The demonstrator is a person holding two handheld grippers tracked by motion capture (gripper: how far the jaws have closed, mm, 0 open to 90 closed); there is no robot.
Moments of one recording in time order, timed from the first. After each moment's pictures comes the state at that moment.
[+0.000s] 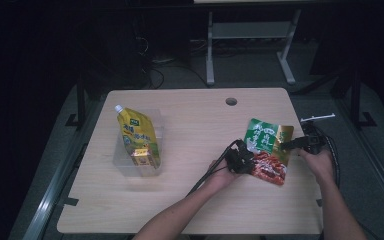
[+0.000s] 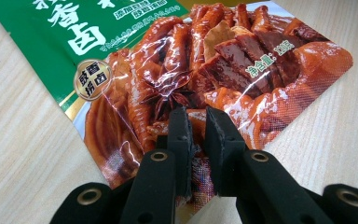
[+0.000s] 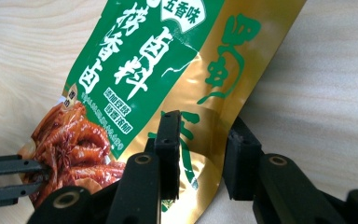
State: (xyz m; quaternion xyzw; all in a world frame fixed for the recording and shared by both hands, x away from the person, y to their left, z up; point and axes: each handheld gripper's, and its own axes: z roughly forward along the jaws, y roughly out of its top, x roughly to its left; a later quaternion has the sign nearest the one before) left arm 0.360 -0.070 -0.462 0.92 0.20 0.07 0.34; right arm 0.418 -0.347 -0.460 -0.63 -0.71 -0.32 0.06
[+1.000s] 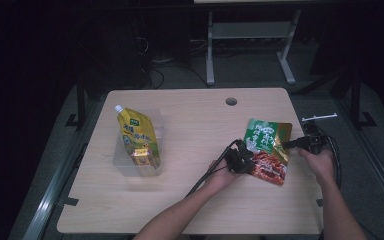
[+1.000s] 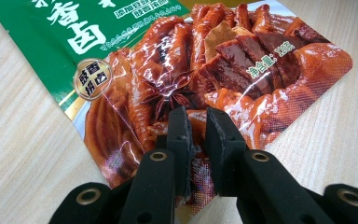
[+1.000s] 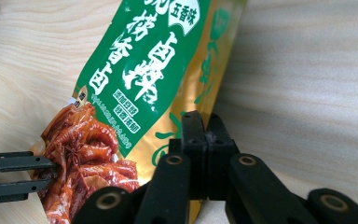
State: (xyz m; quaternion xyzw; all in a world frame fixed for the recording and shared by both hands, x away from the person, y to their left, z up) left arm 0.360 -0.070 -0.462 0.92 0.21 0.06 0.34; right arm 0.415 -0.349 -0.457 -0.62 -0.71 -0.34 0.05
